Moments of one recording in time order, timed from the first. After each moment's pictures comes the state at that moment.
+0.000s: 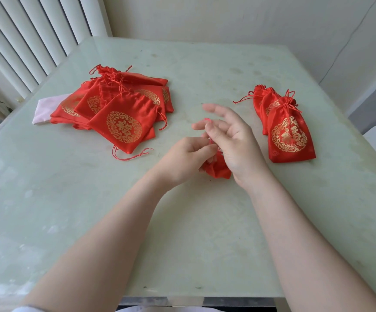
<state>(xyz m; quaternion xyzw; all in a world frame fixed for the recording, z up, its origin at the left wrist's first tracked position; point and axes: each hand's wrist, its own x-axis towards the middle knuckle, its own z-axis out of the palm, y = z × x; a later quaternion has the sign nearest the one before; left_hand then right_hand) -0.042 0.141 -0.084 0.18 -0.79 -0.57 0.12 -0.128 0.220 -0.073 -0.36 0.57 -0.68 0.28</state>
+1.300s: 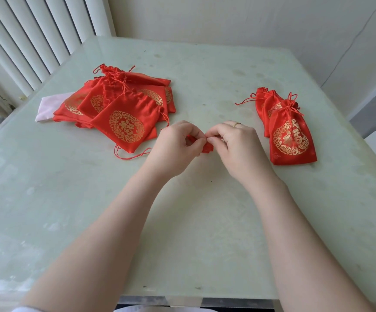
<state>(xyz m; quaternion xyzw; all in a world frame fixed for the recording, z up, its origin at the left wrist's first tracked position) -0.039 0.127 -0.080 0.23 -0.84 -0.42 0.27 -0.140 0.224 -0.078 -0.53 0.77 -0.37 -0.05</state>
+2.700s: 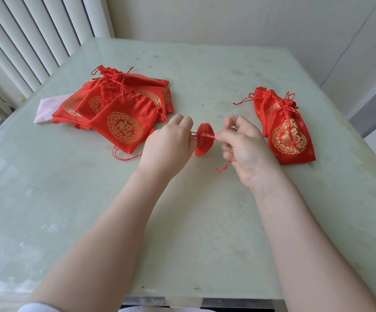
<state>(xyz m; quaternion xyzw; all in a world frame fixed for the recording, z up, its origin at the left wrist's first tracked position) -0.044 0.117 -0.092 0.22 -0.92 -0.11 0.30 -0.140 0.226 -0.067 -0.21 0.62 -0.68 0.33</state>
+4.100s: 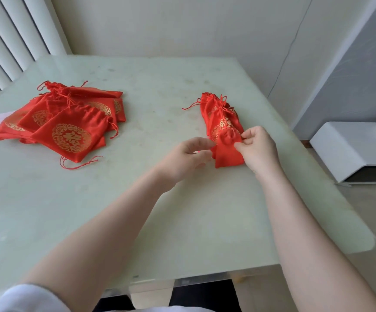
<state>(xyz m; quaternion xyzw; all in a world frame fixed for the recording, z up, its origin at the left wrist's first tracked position) -0.108 0.210 -0.088 0.17 -0.73 -0.66 0.08 -0.229 0.330 -0.088 -0.17 0.87 -0.45 0.05</state>
